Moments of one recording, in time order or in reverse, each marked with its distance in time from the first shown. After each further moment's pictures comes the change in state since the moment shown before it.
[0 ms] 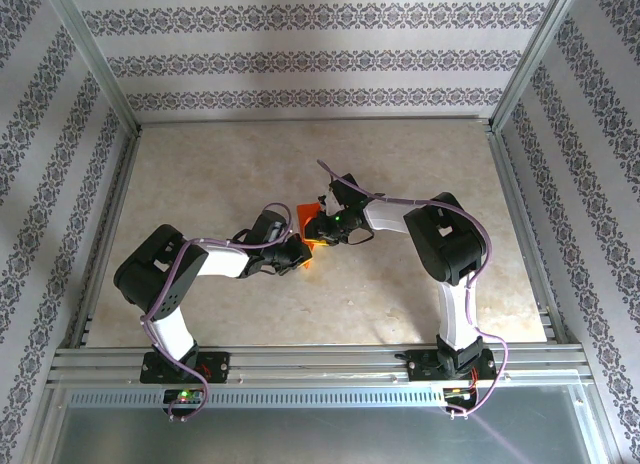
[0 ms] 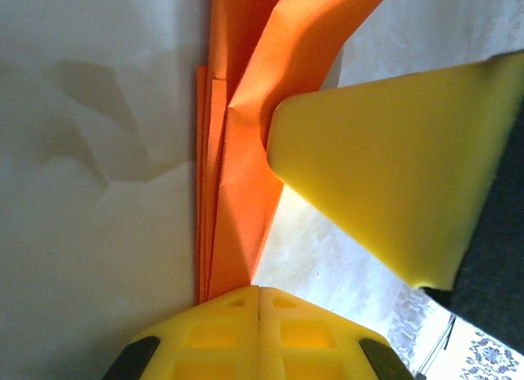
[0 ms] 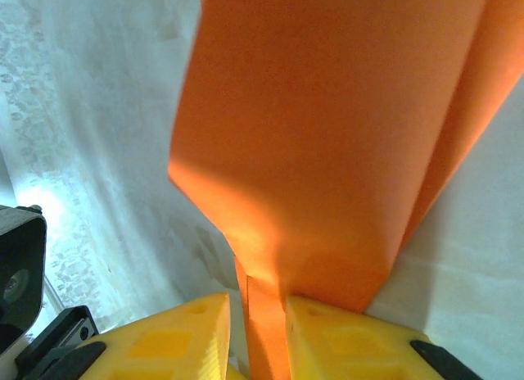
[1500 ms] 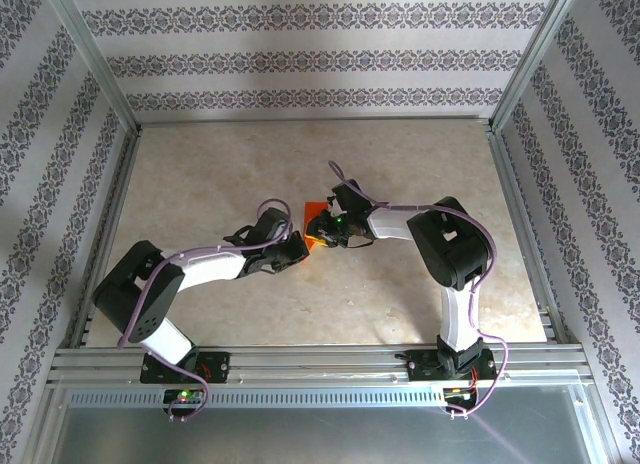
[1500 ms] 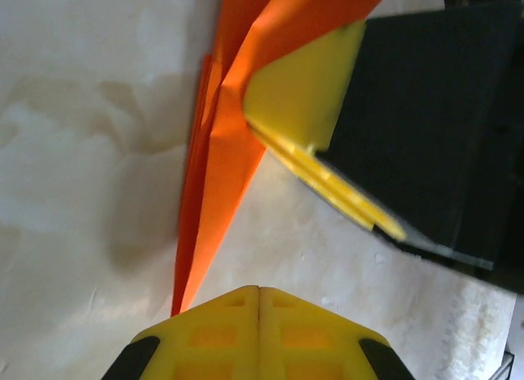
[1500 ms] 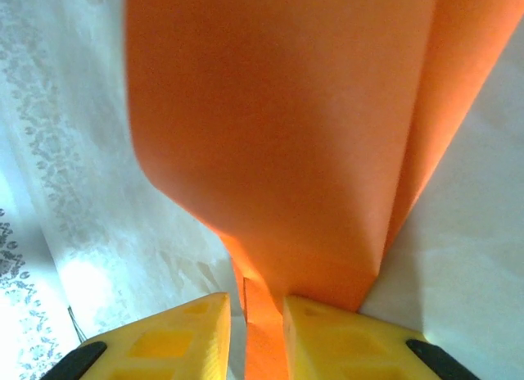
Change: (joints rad) left arm -0.060 -0.141 0.070 -0.251 -0.212 0.037; right arm 0.011 -0.055 -0.117 0.183 0.102 0.278
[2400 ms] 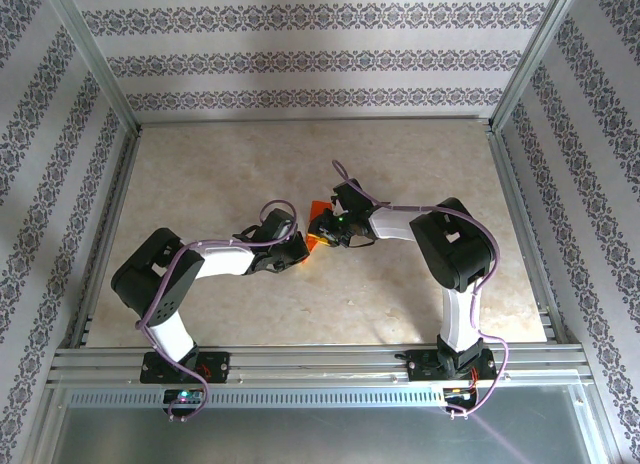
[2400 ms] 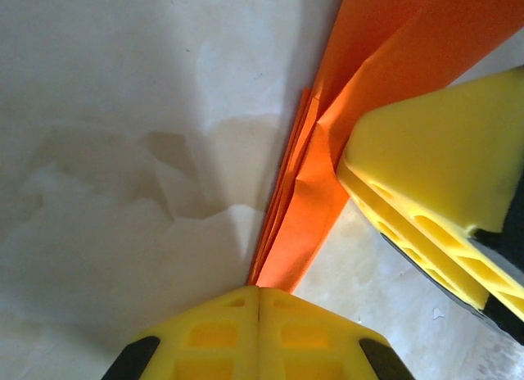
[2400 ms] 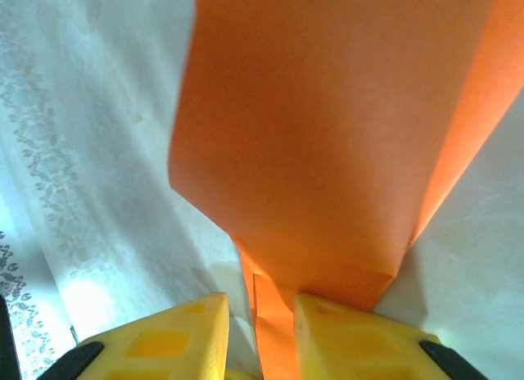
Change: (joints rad) left arm 0.007 0.109 0.013 0.043 -0.040 -0.001; right arm -0.001 -0.024 -0.006 -0.018 0.029 0.031
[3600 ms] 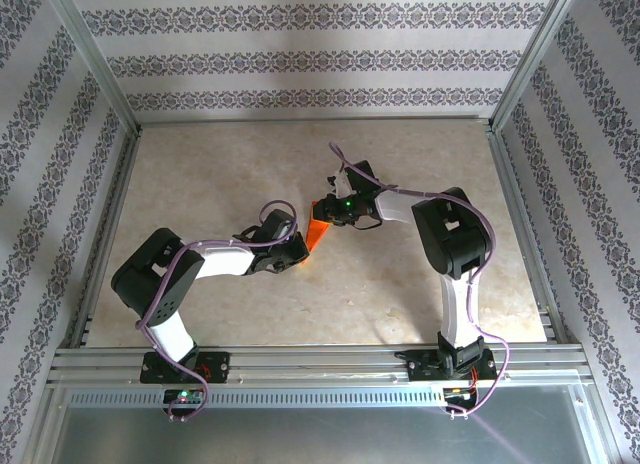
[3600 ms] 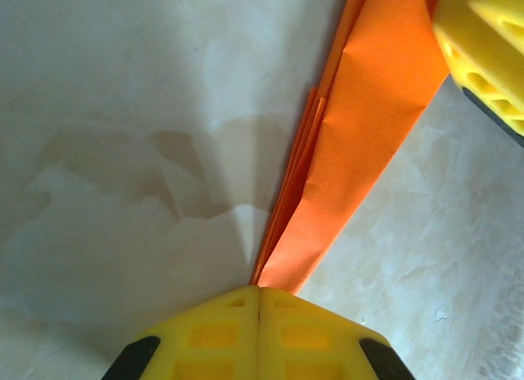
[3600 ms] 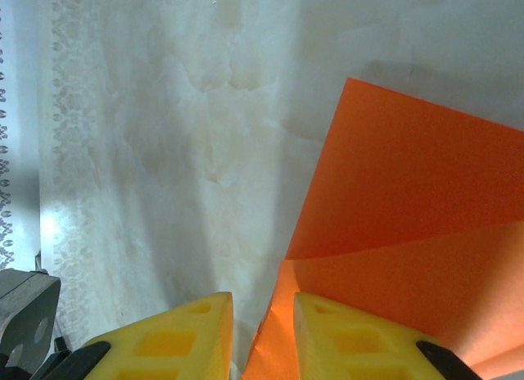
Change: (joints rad) left arm 0.000 0.002 -0.005 -0.001 -0.004 -0.004; right arm -0.109 0.105 0.168 -0.047 -0.183 -0.431
